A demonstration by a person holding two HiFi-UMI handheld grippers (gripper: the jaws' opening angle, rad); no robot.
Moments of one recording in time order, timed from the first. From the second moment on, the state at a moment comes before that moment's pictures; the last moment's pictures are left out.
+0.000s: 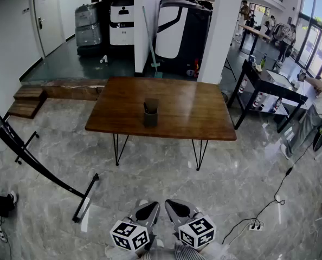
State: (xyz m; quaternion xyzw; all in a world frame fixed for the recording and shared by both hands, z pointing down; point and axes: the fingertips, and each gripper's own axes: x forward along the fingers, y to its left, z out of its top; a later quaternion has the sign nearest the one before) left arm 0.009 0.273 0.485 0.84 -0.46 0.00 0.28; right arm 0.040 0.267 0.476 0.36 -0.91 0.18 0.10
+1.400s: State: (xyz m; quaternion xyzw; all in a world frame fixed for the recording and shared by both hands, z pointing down) left arm -0.075 -0.099 0.477 0.85 -0.44 0.01 0.28; right arm -0.021 -0.093 0.471 0.40 -0.89 0.21 0.08
